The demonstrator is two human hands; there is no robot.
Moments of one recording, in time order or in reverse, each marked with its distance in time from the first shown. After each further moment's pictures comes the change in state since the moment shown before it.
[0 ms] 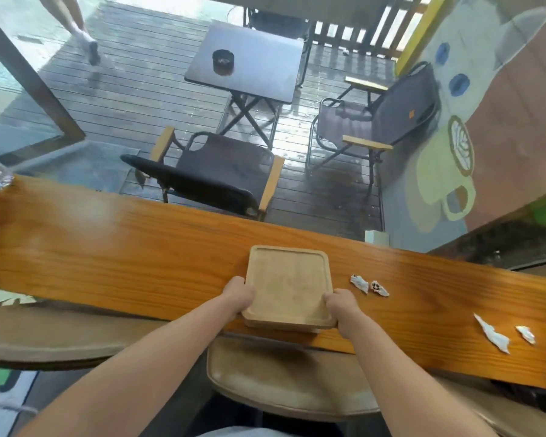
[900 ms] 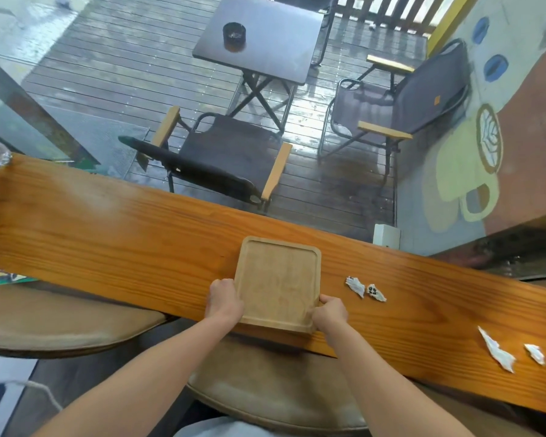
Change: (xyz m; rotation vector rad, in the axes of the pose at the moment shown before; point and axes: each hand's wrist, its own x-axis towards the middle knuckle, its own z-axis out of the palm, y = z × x) left_hand 0.004 -0.016 0.034 0.314 0.376 0.086; right_hand 0.025 0.012 -0.001 -0.139 0.015 -0.012
